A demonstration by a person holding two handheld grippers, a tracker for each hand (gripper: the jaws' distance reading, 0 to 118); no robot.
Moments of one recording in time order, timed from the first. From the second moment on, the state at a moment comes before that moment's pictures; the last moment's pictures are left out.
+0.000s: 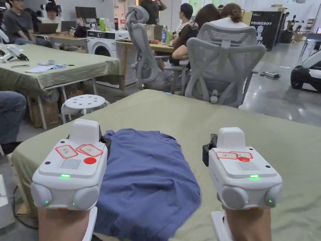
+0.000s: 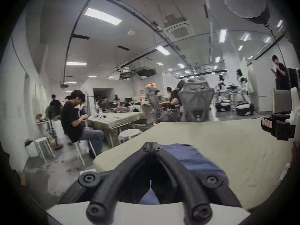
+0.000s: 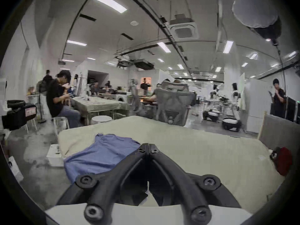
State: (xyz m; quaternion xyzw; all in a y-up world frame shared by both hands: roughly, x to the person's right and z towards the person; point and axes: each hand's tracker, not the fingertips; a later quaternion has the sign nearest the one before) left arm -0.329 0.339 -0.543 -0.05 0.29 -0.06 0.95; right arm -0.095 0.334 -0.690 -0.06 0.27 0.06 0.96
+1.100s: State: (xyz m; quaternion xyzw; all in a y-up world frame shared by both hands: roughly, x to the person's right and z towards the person) left arm -0.355 0.139 -0.989 -0.52 0.06 0.07 0.85; right arm -0.080 0.211 -0.828 -0.19 0.21 0.11 0.95
